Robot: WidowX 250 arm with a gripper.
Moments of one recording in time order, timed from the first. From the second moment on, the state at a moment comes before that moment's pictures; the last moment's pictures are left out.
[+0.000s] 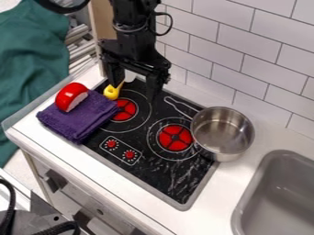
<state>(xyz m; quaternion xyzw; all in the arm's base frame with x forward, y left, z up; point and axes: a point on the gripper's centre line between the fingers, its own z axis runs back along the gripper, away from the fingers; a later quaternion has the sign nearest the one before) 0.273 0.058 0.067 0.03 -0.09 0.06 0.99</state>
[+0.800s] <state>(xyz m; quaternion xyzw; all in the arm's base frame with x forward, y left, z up) 0.290 -0.026 0.041 0.03 -0.09 -0.01 1.00</state>
